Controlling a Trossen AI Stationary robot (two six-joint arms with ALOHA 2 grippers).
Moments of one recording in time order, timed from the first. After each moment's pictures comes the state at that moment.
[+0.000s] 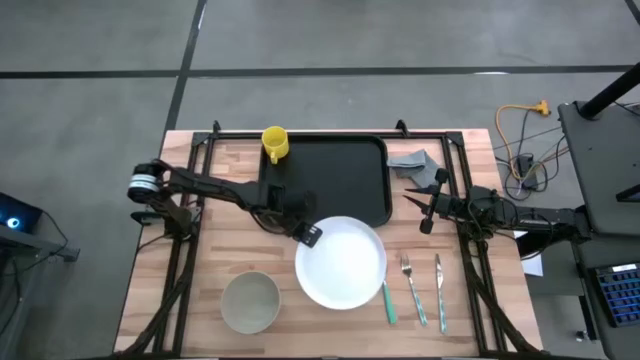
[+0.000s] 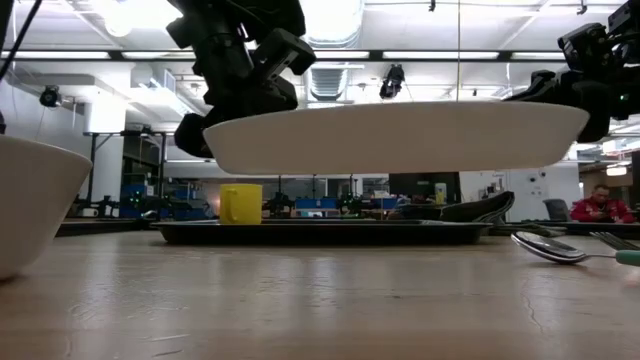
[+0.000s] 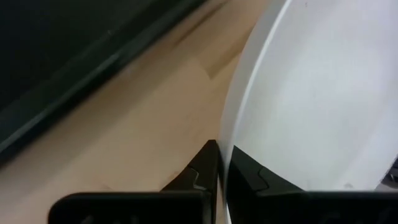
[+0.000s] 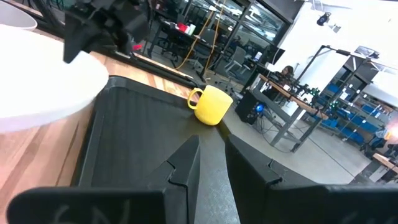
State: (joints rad) left arm 0.01 1.64 1.14 -0.54 0.20 -0.98; right arm -0.11 0.08 0.01 0.04 0.21 -0.45
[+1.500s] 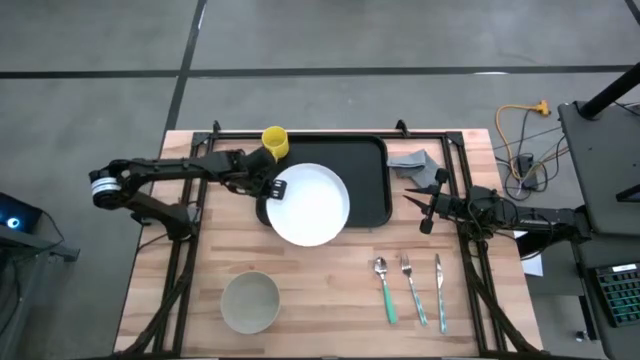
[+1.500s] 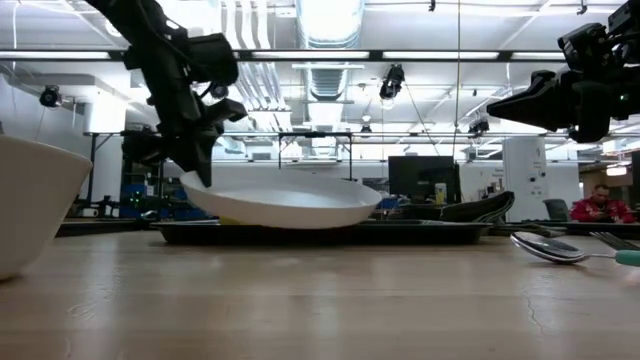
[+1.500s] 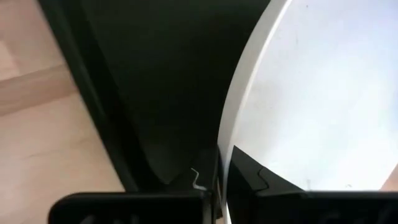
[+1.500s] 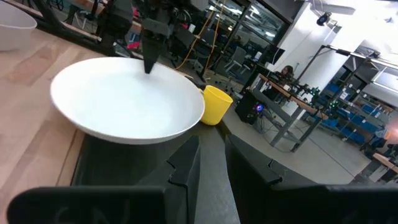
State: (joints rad) left arm 0.42 1.31 0.83 -0.63 0.07 -0.90; right arm -0.11 0.08 0.01 0.04 0.21 -0.45
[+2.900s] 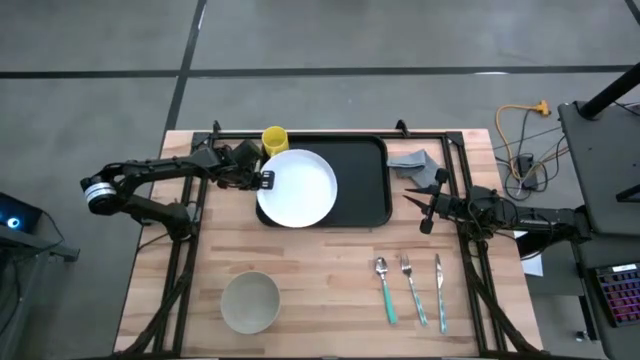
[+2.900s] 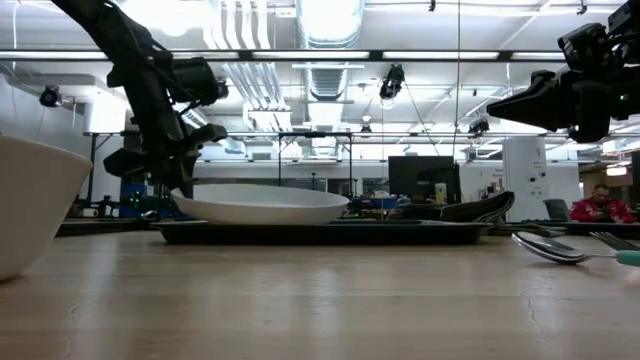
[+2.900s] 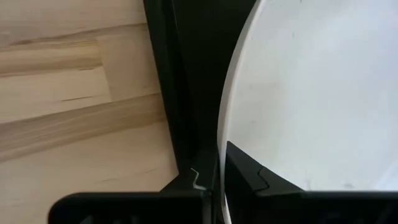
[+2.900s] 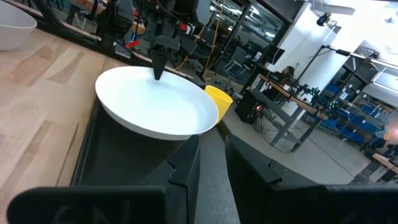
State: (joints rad) left arm 0.58 1.26 0.71 -0.56 0.05 -0.85; right arm -0.11 0.08 0.01 0.04 0.21 -0.45
